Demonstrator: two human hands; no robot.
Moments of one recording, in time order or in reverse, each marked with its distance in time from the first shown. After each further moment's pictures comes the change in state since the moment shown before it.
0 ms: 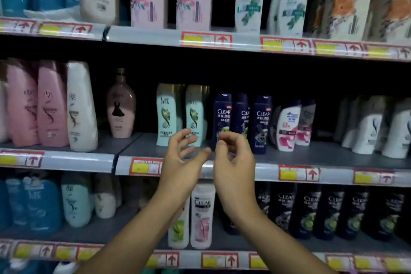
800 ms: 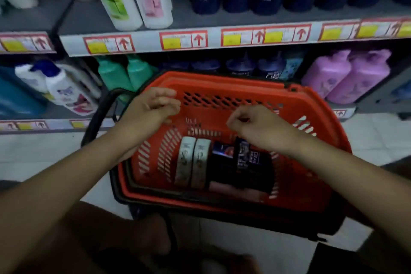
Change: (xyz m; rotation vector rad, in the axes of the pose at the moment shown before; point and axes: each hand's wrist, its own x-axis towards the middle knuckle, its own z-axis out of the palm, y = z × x) left_hand -0.221 -0.245 -0.011 0.395 -0.234 -0.701; right_hand -0.218 0.228 -0.211 -0.591 -0.843 0.763
